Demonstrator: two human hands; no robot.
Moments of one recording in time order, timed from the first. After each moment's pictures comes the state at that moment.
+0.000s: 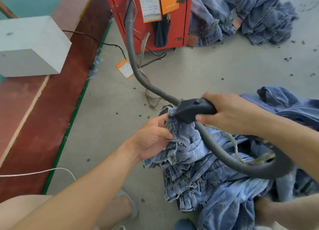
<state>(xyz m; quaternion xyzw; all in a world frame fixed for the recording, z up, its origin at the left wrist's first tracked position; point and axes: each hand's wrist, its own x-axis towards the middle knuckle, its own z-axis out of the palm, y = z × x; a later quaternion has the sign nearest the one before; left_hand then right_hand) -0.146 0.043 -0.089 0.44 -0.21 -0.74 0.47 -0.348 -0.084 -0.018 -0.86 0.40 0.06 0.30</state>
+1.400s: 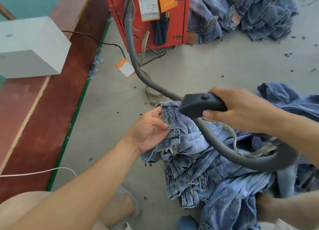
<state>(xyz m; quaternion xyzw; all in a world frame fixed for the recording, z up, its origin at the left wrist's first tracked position) -0.139 0.035 -0.099 0.37 -0.15 -0.74 0.54 -0.367 -0.083 -0.016 -0.87 0.39 0.00 0.28</state>
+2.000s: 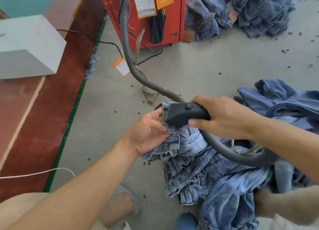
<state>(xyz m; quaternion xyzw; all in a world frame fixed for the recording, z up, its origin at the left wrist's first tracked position) -0.139 0.038 -0.106 0.33 -0.17 -0.77 0.51 -0.353 -0.065 -0.033 -0.89 0.34 0.02 0.30</state>
